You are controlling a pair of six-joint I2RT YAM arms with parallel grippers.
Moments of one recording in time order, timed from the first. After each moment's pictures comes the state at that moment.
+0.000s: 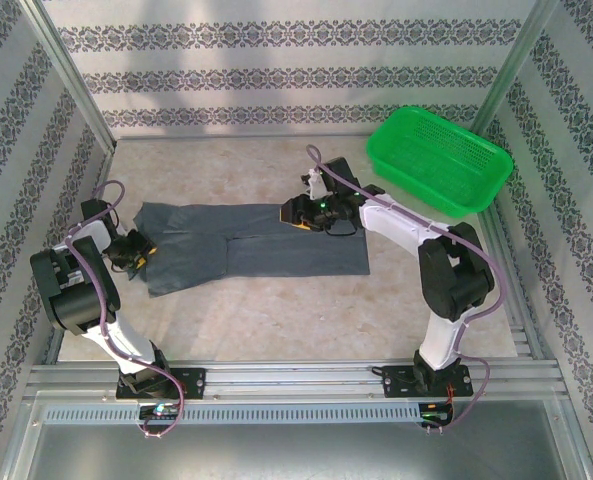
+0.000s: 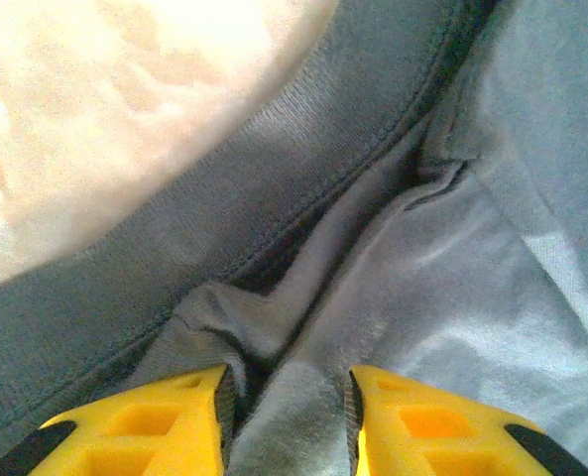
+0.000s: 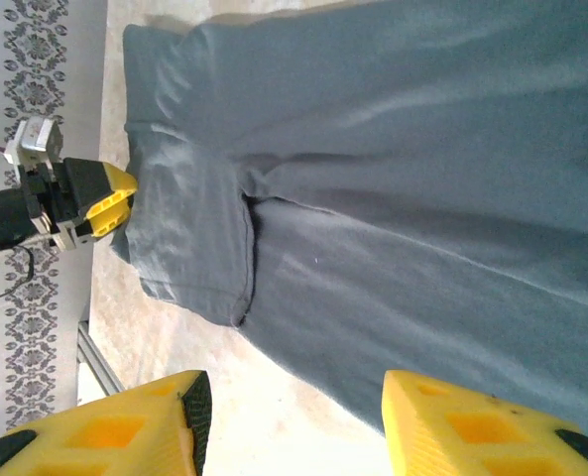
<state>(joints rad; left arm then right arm) 0.48 1.71 0.99 -0.60 0.35 -0.41 0.49 1.83 1.33 -0.36 -0.62 0.63</state>
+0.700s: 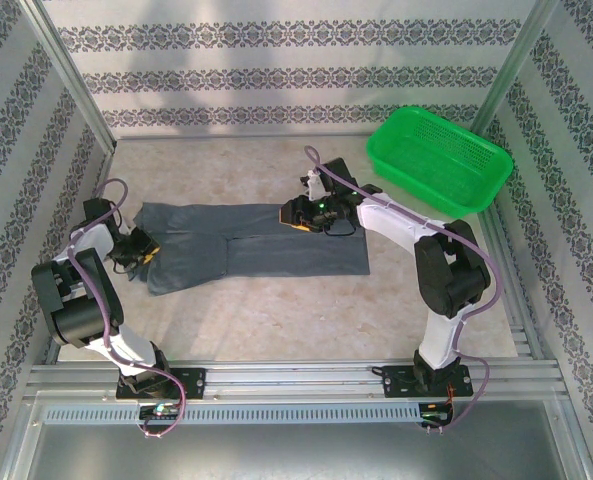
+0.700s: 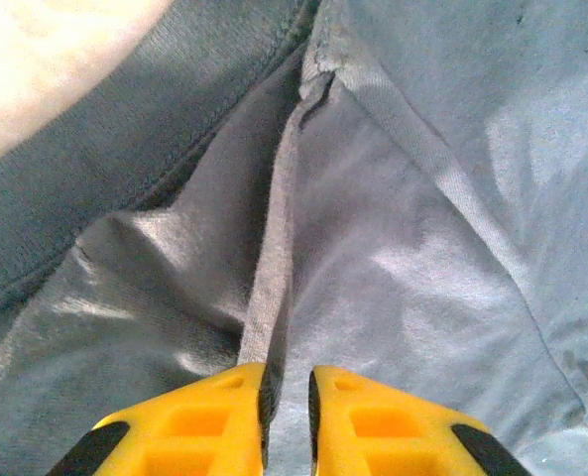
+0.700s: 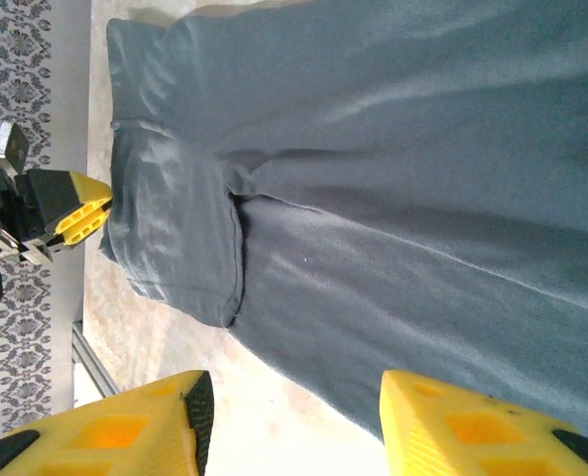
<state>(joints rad) 0.44 1.61 0.95 -0.61 0.39 -0.43 0.49 1.85 1.34 -0.38 -0.62 0.63</state>
